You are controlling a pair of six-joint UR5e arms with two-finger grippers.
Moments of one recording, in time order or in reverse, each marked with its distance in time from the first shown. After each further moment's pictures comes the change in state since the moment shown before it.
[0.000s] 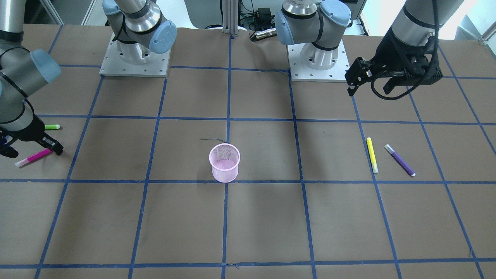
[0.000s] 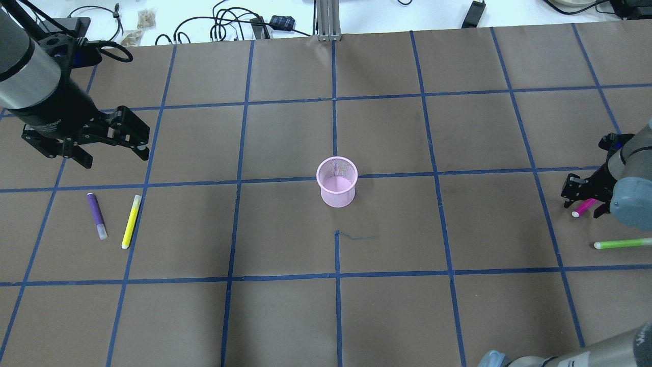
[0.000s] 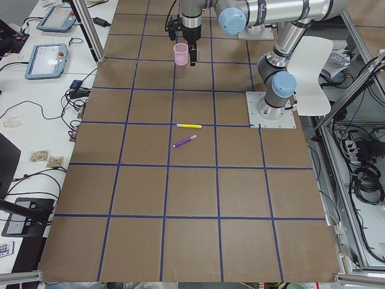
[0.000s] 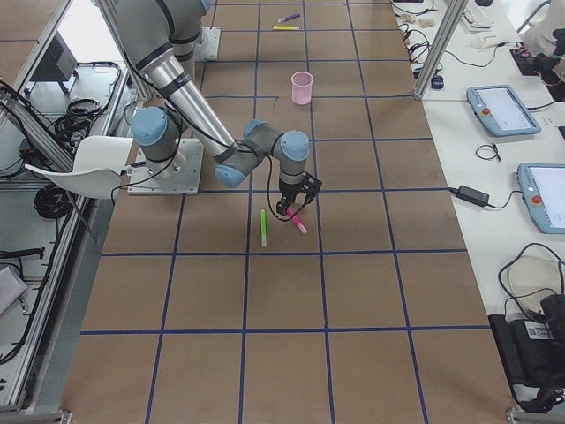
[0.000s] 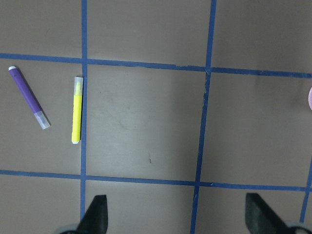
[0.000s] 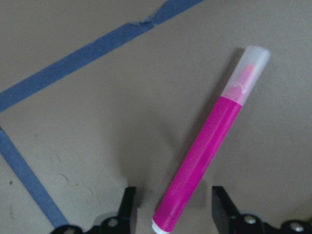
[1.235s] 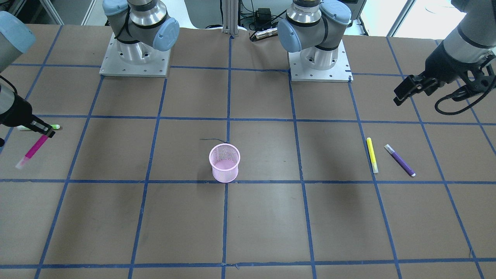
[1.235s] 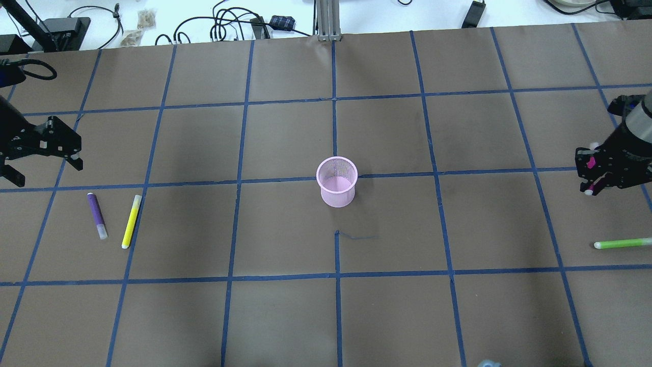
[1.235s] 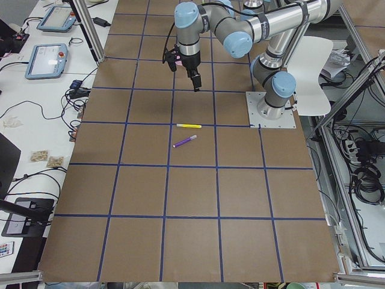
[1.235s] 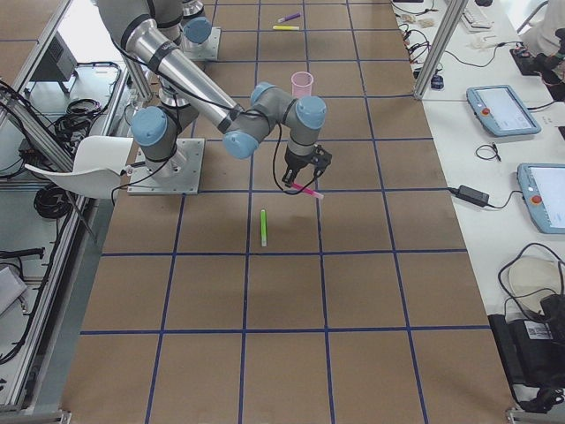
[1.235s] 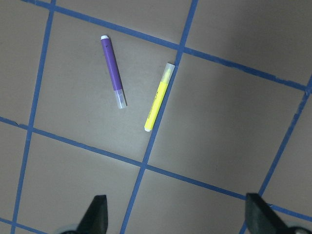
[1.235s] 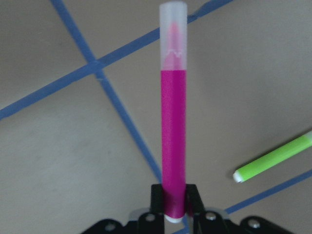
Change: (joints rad) left arm 0.226 -0.061 -0.013 0.040 0.088 -0.001; right arm 0.131 -0.165 -0.236 0.569 0.066 0.113
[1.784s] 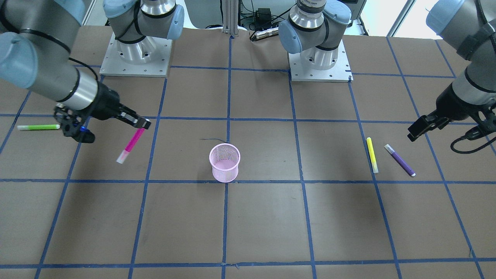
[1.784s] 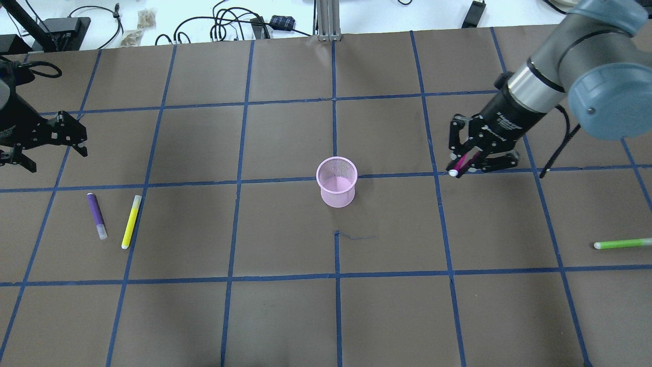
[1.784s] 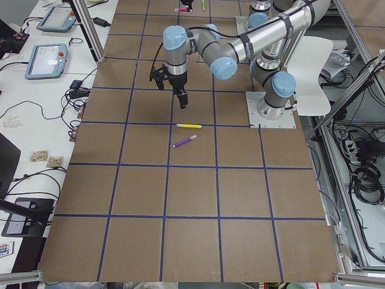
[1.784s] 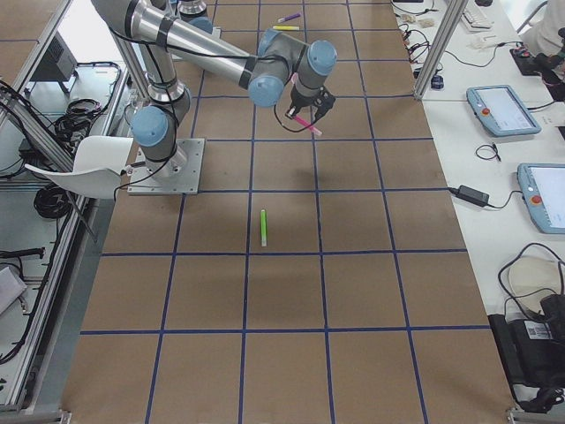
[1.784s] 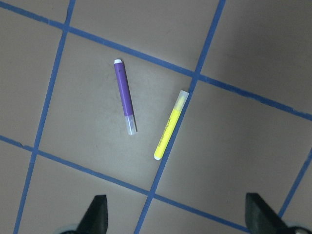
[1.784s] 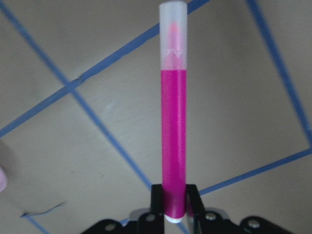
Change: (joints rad) left arm 0.045 -0.159 -0.033 0.269 0.001 -0.002; right arm 0.377 -0.020 -0.124 0.236 0.431 0.494
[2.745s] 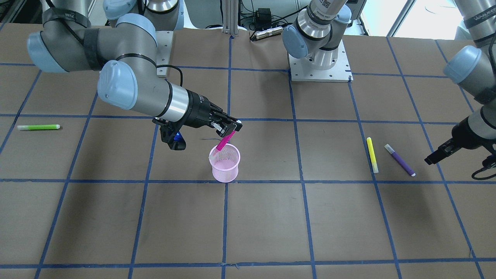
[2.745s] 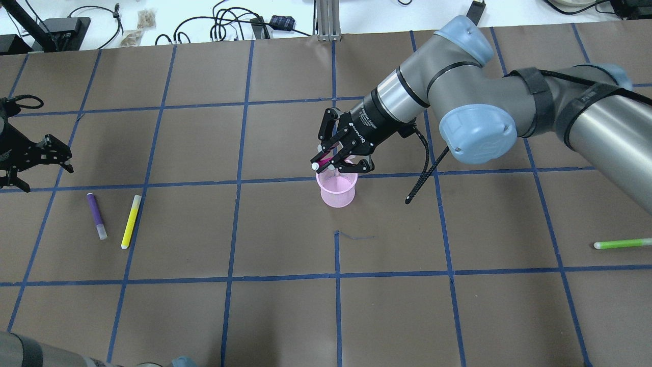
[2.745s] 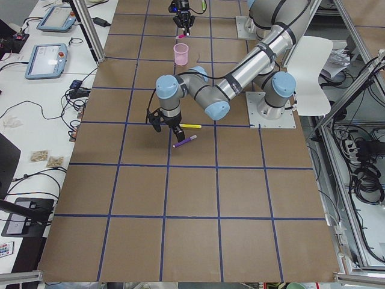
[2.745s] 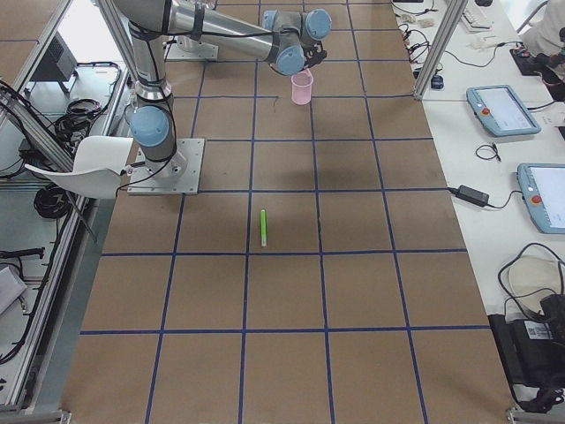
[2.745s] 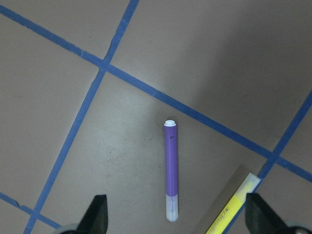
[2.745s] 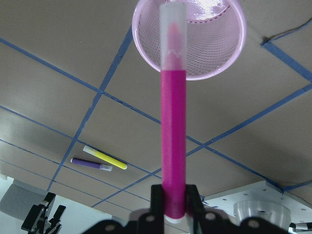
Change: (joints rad) left arm 0.148 -0.211 -0.007 0.187 -0.005 0.001; right arm 0.257 0.149 -0.018 -0.252 0.391 0.578
